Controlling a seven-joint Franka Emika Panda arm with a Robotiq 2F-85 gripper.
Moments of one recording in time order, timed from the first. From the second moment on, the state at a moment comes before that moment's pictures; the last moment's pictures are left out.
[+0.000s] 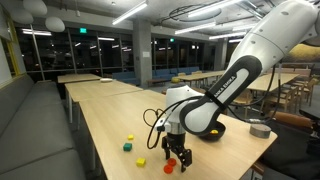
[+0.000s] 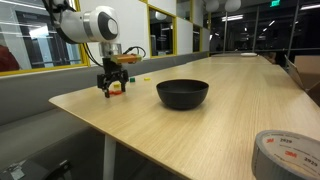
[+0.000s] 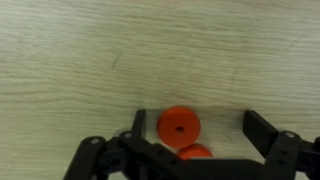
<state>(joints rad) 0.16 0.16 0.20 -2.32 -0.05 2.49 -1.10</state>
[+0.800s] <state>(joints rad) 0.15 0.17 0.20 -2.30 -0.05 2.49 -1.10</state>
